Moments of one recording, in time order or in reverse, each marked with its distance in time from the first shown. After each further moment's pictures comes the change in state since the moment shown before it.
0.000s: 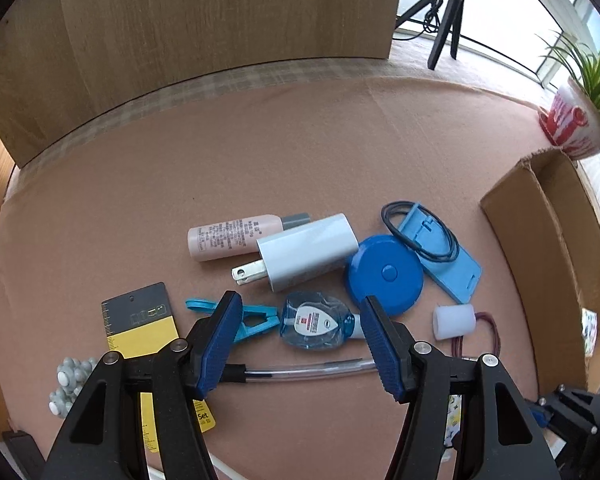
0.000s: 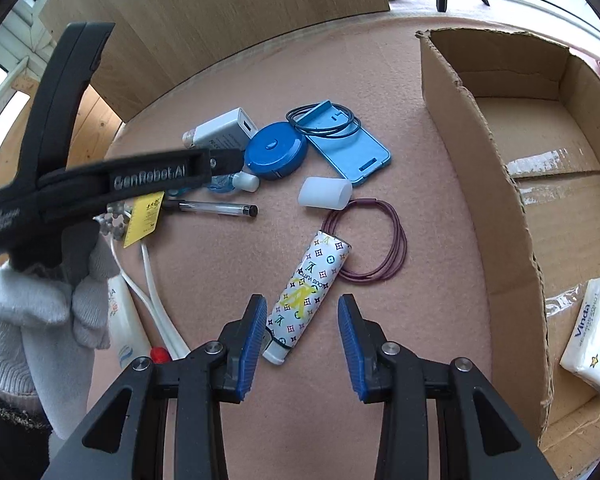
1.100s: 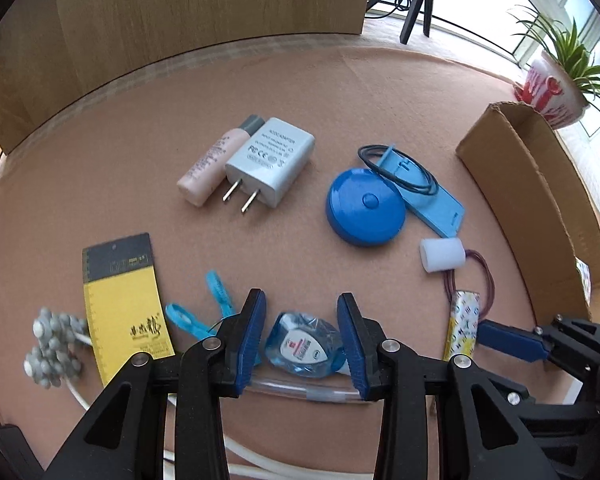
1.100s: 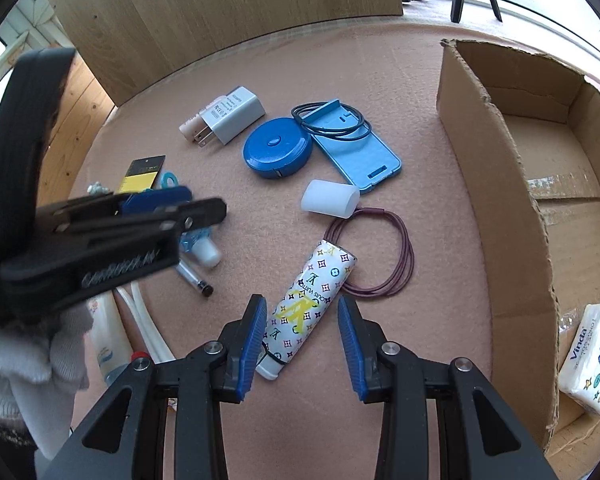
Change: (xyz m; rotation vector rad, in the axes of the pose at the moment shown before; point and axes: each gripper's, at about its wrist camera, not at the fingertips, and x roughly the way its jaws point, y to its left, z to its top) left arm -0.017 0.004 -0.054 0.026 0.023 -0.083; right arm 0.003 0.017 0.002 -0.056 0.003 -0.074
